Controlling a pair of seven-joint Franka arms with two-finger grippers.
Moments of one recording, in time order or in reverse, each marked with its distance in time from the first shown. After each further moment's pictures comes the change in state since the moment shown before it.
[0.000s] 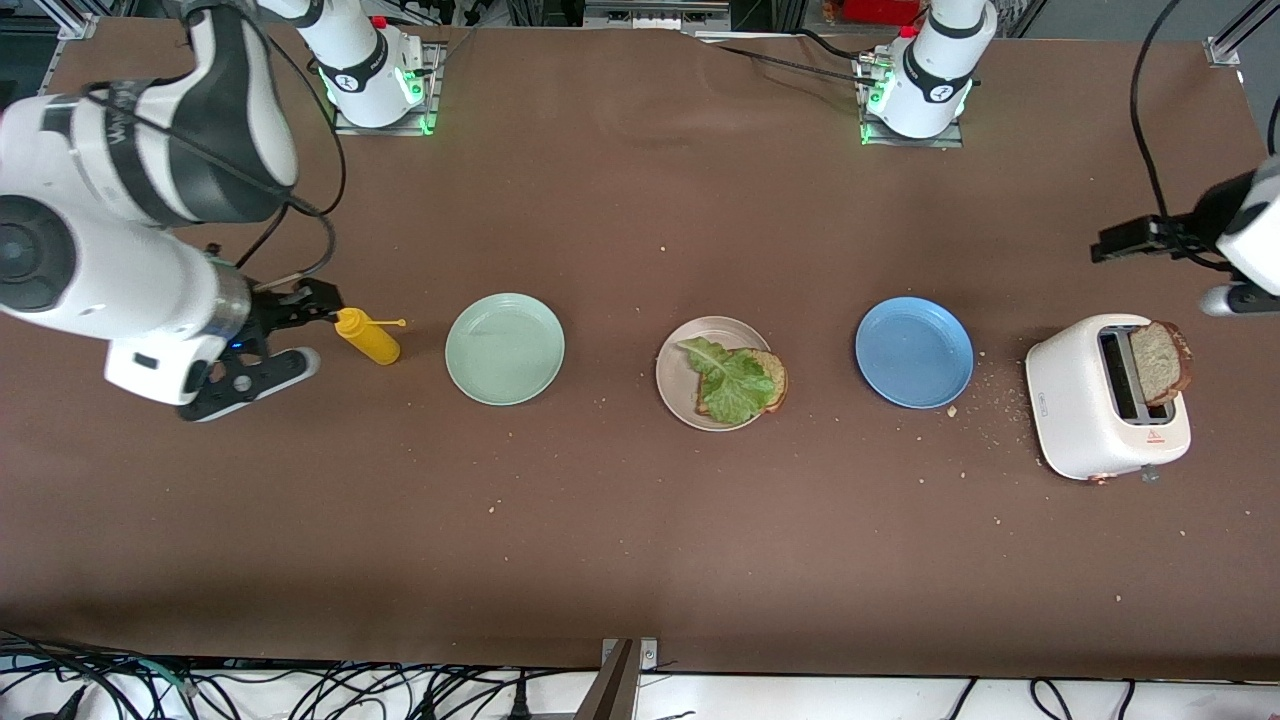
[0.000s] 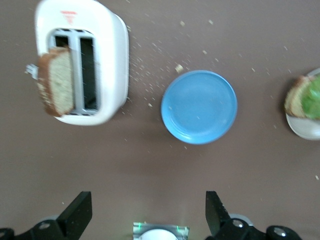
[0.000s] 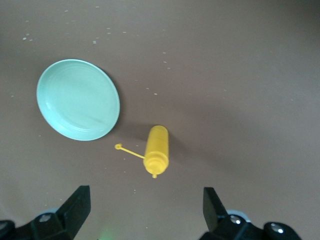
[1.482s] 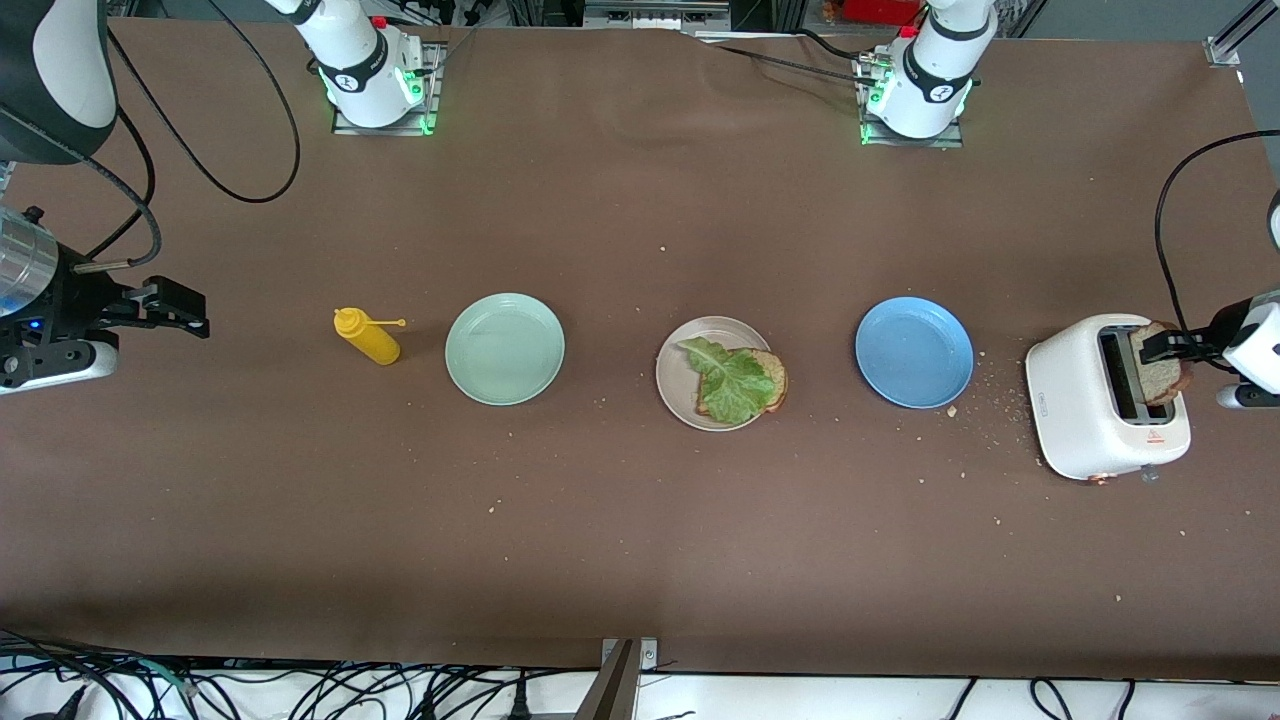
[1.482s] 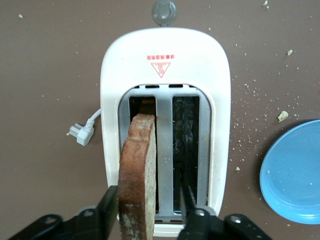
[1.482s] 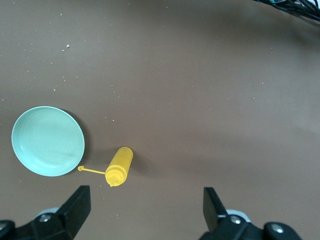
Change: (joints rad) left arm 0.194 0.198 -0.012 -0.208 0.140 0.498 0.210; right arm -0.403 -0.154 0.385 -0.074 -0.164 0.138 0.160
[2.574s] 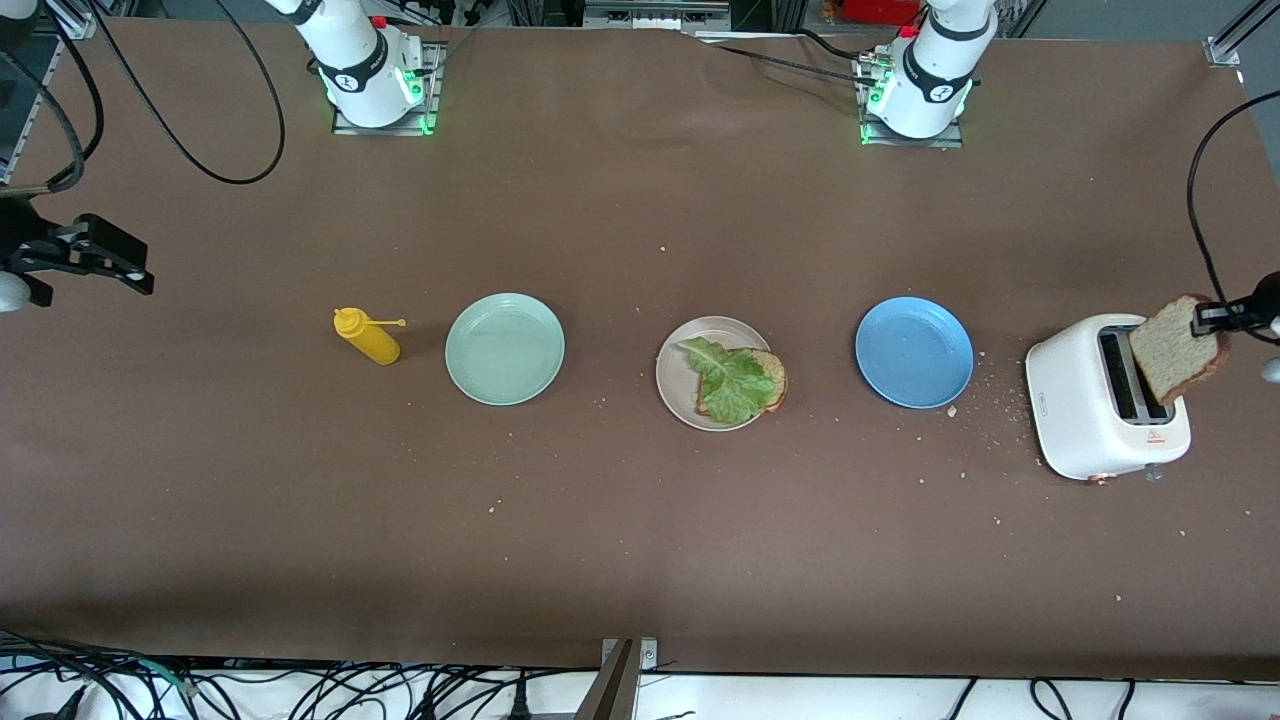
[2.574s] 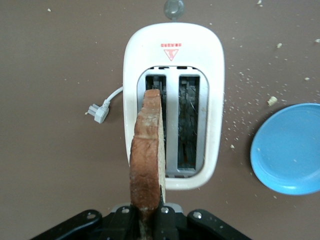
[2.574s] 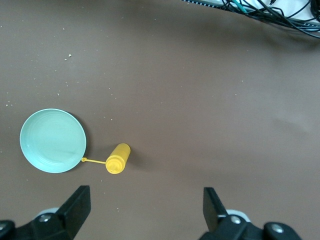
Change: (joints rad) left arm 0.012 -0.089 -0.024 0.097 0.000 -0.213 0.002; right arm 0.010 -0.103 -0.025 -0.007 0.000 -0.045 0.026
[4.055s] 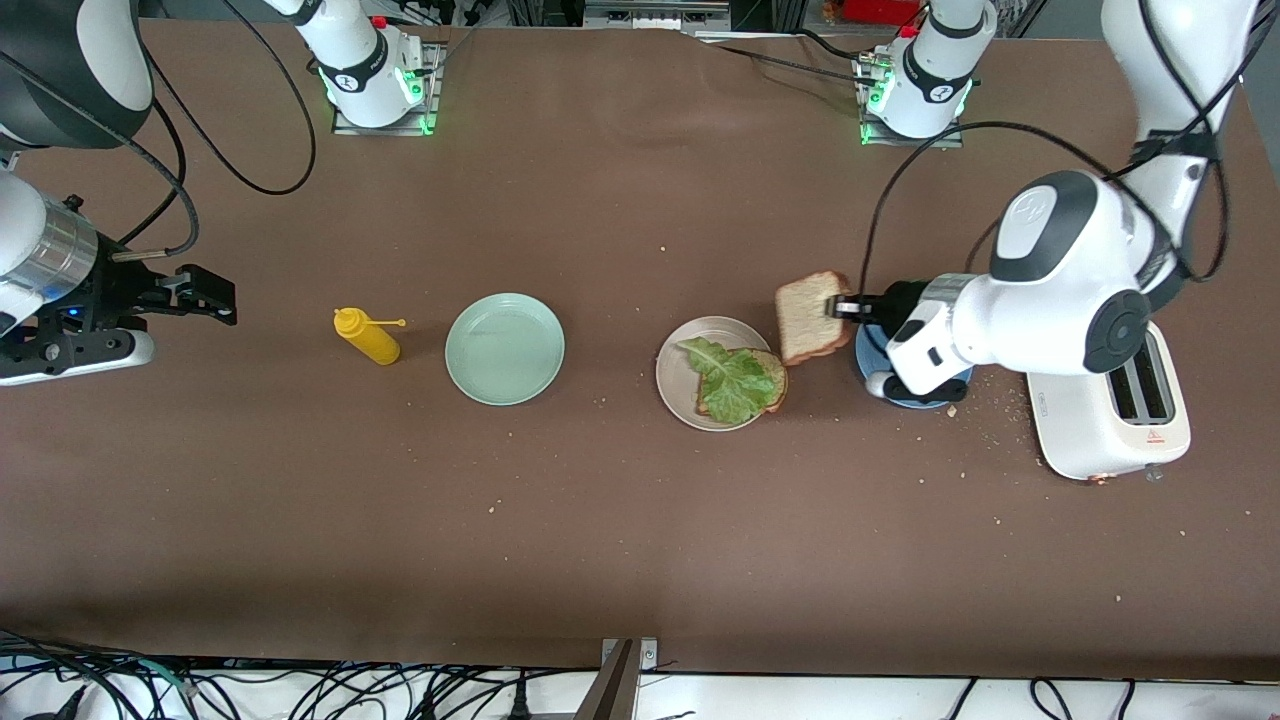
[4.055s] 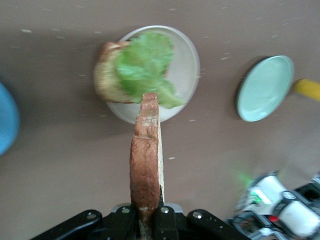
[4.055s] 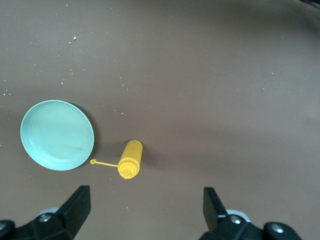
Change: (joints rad) left arm -0.249 0.262 -0.402 0.120 -0.536 -0.036 -0.496; right arm 0.050 0.083 0.003 -0.022 0.000 0.022 0.030
